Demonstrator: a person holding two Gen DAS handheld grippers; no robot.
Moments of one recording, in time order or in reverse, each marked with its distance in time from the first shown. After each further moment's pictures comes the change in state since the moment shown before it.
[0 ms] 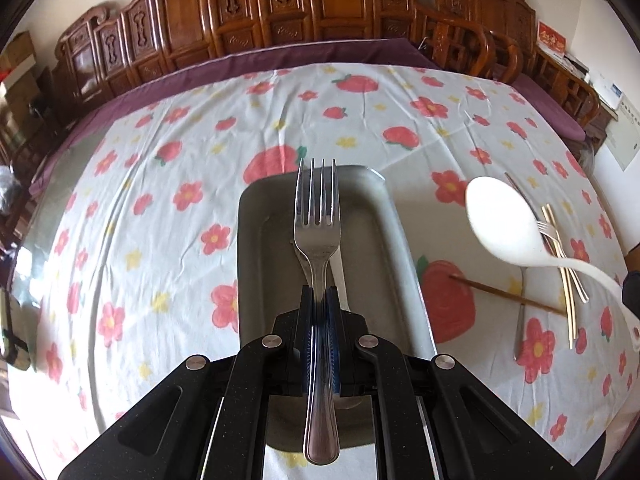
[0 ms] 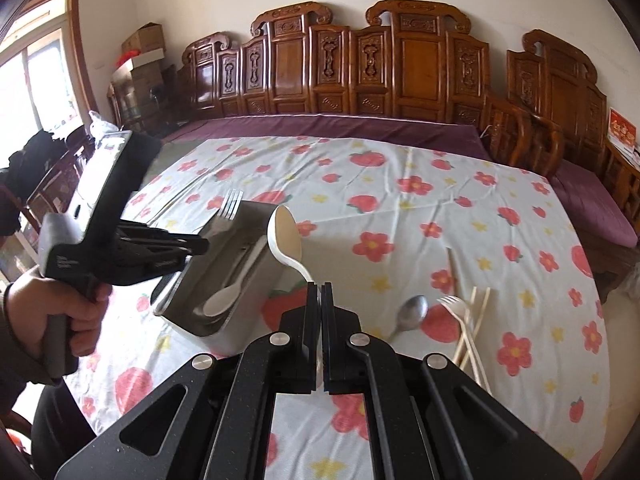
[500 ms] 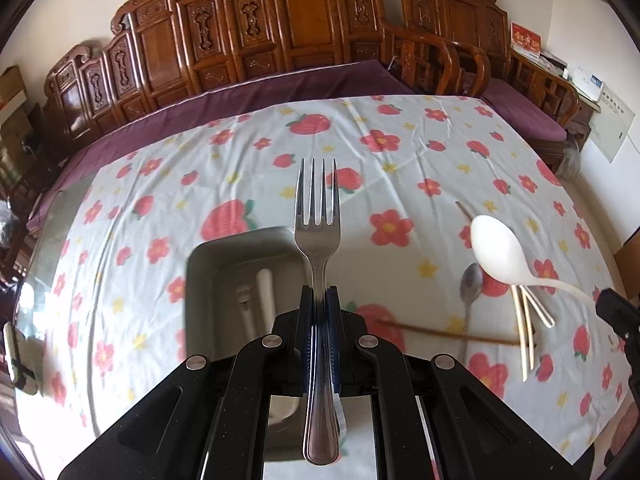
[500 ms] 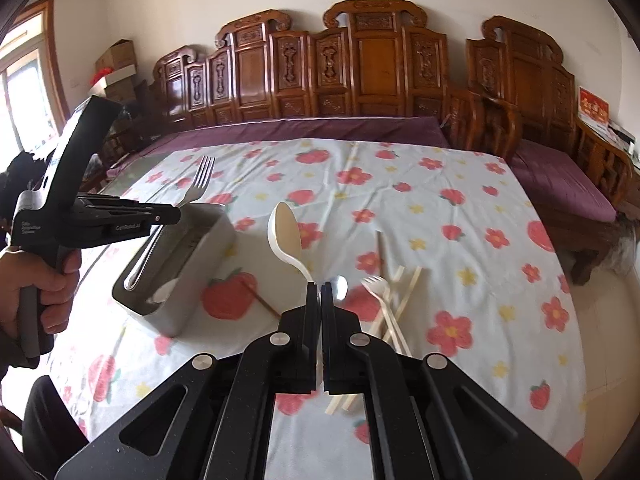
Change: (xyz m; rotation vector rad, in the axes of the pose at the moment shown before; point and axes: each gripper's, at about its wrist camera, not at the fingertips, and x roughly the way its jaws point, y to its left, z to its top) left arm -0.034 -0.061 0.029 0.070 -0.085 -0.001; right arm -0.027 -0.078 -0.024 0.071 -0.024 -0.060
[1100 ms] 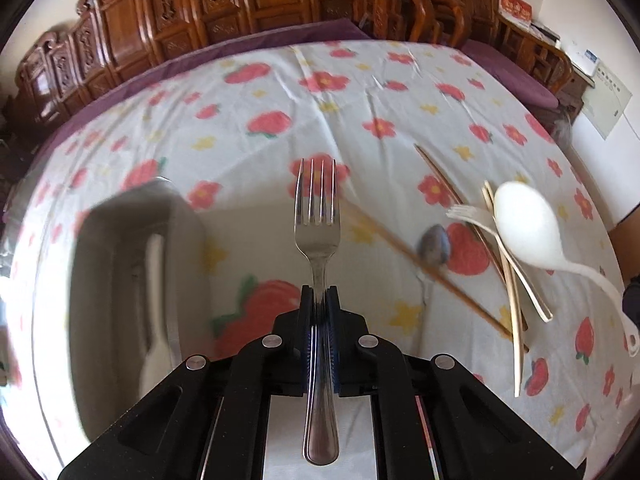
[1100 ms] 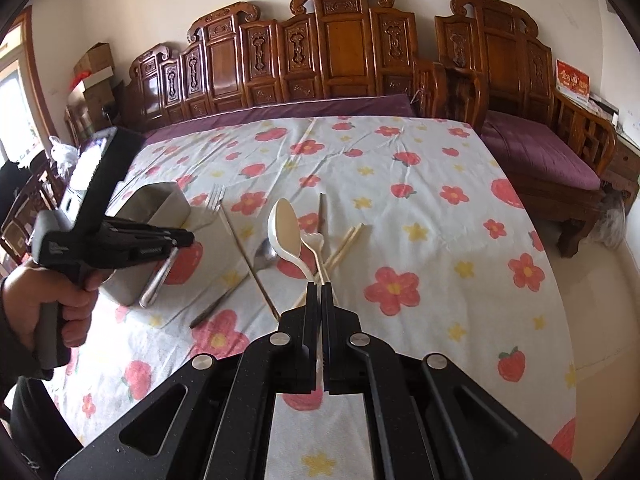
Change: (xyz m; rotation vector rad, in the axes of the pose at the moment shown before) left arm 0.064 -0.075 -0.013 0.021 0.102 -0.044; right arm -0.003 -0.067 -0.040 0.062 0.038 -0.052
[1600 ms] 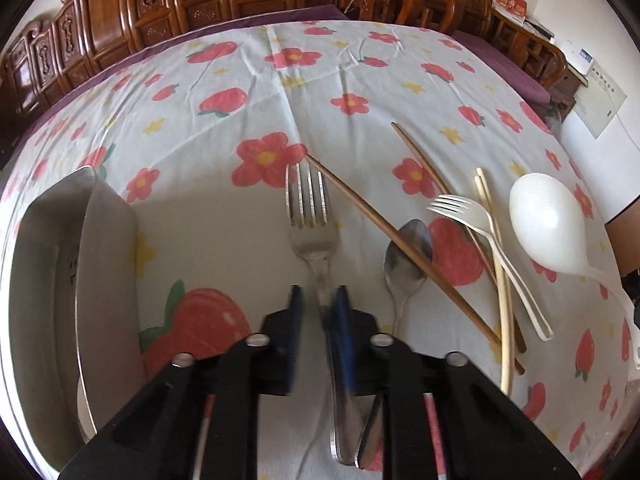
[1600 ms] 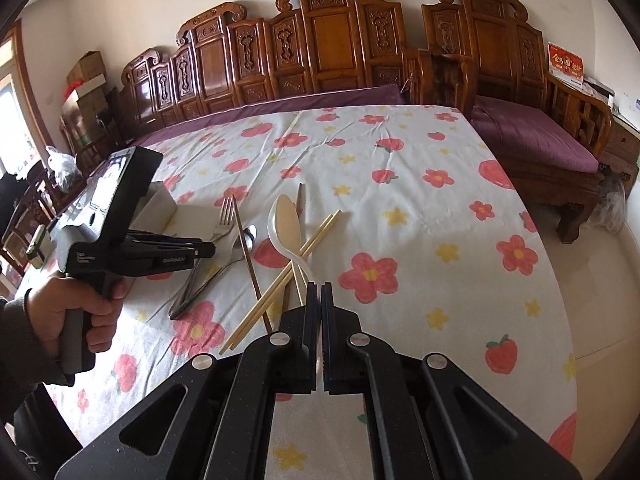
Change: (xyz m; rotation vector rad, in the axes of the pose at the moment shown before) left arm 0.046 -0.031 -0.003 -0.005 0.054 -0.090; right arm 0.003 -0.033 -0.012 0.047 0.016 0.013
